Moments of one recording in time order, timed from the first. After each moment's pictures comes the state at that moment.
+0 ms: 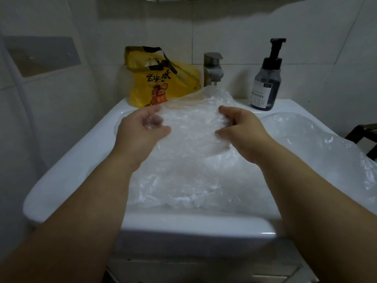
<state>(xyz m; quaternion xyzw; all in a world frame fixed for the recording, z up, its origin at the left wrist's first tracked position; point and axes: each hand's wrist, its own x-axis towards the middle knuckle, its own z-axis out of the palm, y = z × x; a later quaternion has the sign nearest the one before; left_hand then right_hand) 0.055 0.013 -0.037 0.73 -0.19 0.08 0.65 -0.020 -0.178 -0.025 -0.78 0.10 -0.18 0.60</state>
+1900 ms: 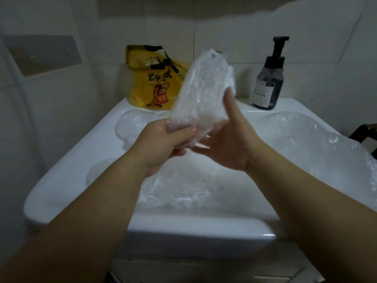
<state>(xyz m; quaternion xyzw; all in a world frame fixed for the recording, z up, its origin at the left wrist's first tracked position) 0.023 -0.005 -0.025 0.69 -0.20 -0.16 0.68 -0.020 -0.155 -0.025 -0.57 -0.03 0.05 0.82</state>
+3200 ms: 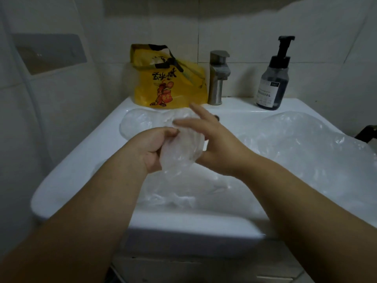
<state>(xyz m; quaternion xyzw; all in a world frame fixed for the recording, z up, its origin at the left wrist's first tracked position) 0.038 0.006 -0.023 0.55 -0.02 -0.35 0.76 -0.028 -0.132 -0.033 -0.90 -0.18 -0.20 0.35</state>
